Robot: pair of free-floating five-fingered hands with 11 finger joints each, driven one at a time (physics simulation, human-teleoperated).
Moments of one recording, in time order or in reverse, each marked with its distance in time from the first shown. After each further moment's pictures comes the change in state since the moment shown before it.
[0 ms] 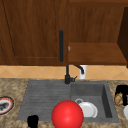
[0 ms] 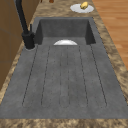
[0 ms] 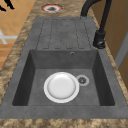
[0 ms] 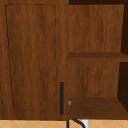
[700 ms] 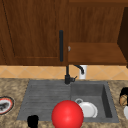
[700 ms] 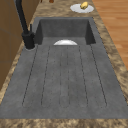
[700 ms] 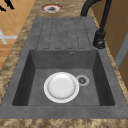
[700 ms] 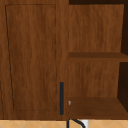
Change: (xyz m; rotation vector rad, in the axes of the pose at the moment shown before) left hand 0.000 0.000 0.000 0.000 0.000 0.000; right hand -0.082 0.056 -0.078 -0.058 -0.008 -0.017
